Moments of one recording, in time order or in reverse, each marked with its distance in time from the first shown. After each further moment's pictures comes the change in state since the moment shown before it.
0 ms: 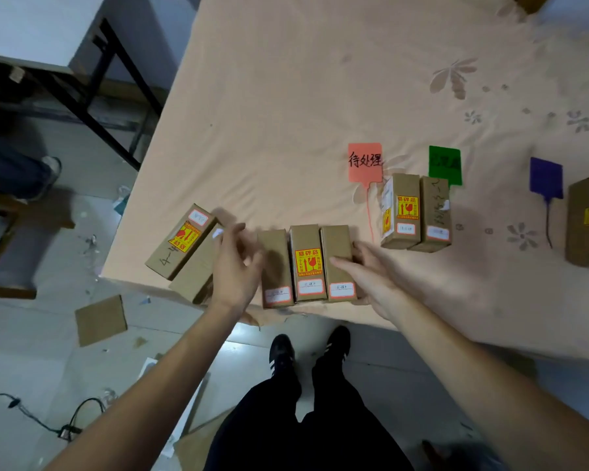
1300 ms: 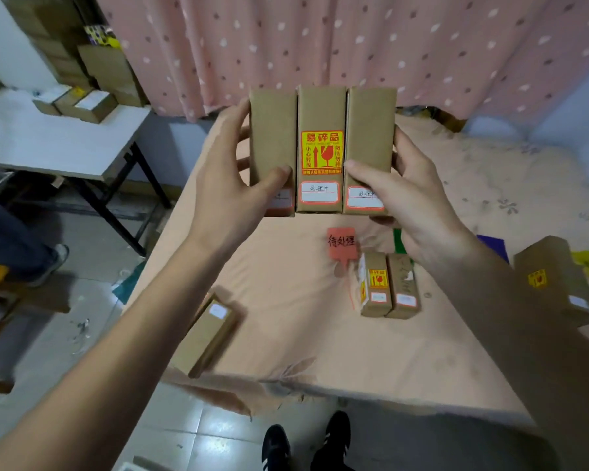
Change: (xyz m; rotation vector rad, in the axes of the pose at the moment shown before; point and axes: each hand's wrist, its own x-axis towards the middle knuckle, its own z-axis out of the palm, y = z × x) left_hand -0.020 0.260 -0.102 -0.223 0.159 0.721; right_hand -0.183 -0.222 -0.057 0.107 0.197 -0.865
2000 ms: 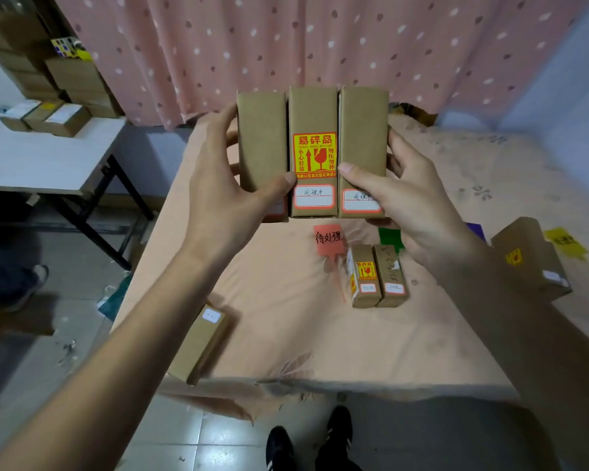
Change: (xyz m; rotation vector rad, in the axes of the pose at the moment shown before) left_hand -0.011 0.011 0.002 0.014 -0.039 0.059; right_hand -0.028 -0.006 -0.013 0.017 0.044 -0.021
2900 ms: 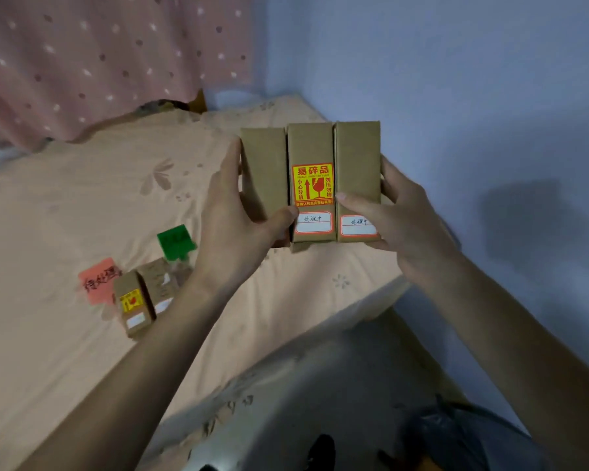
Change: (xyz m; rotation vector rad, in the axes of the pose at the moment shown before) left_hand -0.133 0.186 0.399 -0.157 -0.541 0.135; right_hand -0.138 0.086 -0.423 -0.049 0.529 0.230
